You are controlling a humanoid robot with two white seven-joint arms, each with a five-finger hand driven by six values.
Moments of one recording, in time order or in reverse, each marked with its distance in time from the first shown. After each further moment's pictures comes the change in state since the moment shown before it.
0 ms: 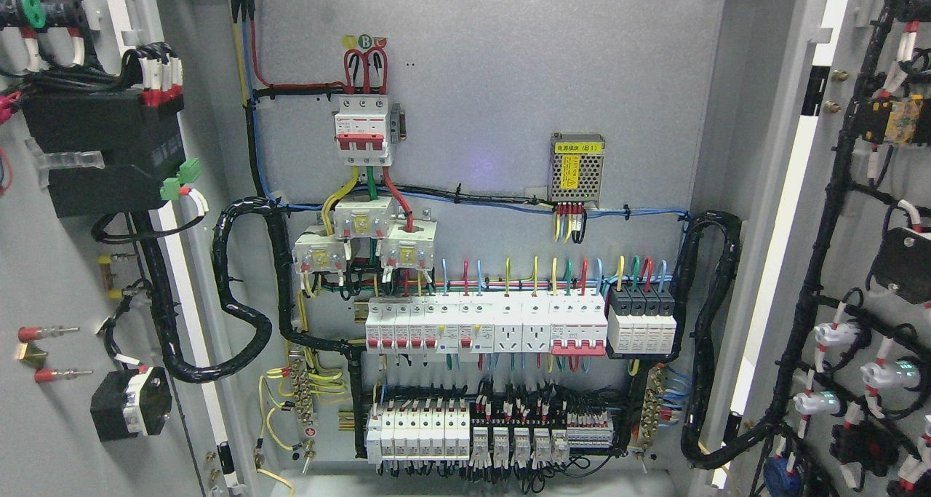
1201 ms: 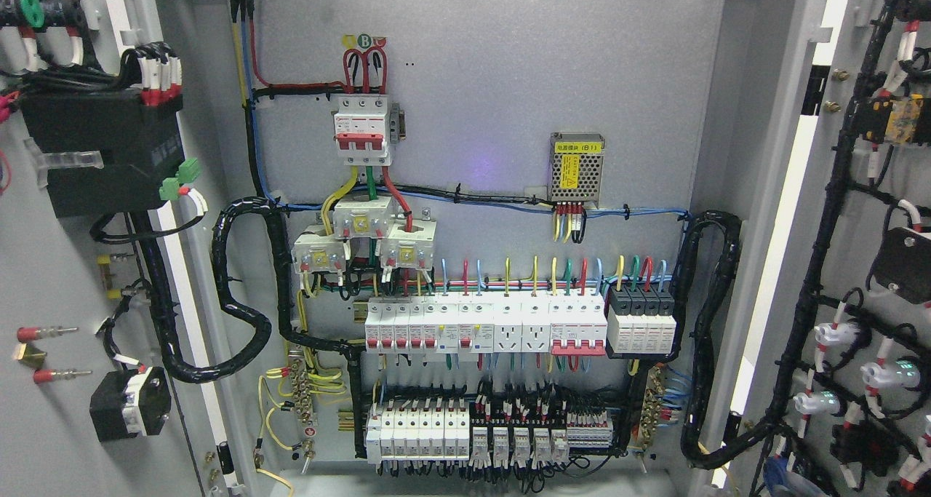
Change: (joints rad) left arm -0.267 -0.110 0.038 -0.247 0.046 -0.002 0.017; right arm 0.033 -0.123 -0.148 -0.043 -0.174 0.000 -0.008
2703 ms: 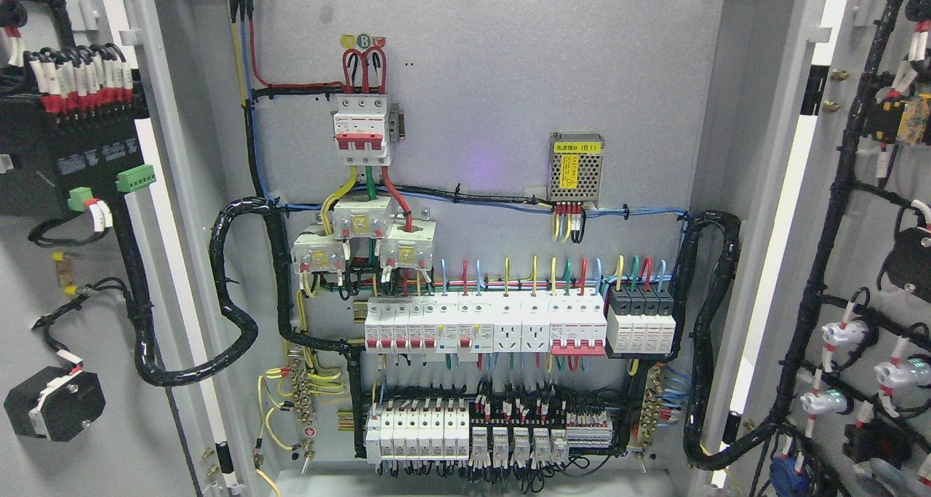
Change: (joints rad) left arm -0.028 0.190 0.420 0.103 0.410 0.000 0.040; right arm 0.092 -0.040 -0.149 0.045 -0.093 0.000 -0.003
